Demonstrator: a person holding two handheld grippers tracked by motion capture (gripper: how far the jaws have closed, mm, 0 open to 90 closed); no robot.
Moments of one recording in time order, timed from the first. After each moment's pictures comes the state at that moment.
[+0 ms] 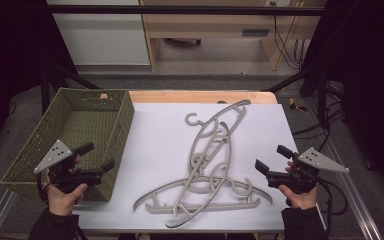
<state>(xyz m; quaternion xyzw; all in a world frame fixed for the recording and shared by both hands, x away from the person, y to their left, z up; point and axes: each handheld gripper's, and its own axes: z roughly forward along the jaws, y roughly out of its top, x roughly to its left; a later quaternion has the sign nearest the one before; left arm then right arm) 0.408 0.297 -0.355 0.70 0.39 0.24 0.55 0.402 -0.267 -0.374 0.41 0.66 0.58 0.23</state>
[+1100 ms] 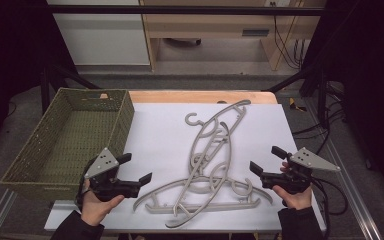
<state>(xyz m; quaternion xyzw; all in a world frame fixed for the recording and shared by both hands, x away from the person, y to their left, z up) 0.400 0.208 -0.371 0.77 0.33 0.18 0.51 0.405 -0.254 -0.377 0.40 0.68 0.56 0.23</state>
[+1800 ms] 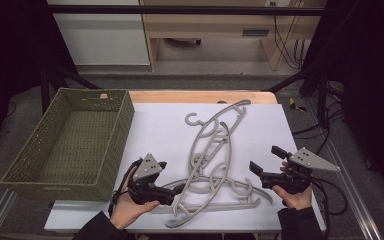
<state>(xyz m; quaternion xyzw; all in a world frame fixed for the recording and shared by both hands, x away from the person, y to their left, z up) 0.403 0.131 -0.381 0.82 0.30 0.13 0.46 0.404 -0.254 -0.375 0.40 0.68 0.56 0.23</state>
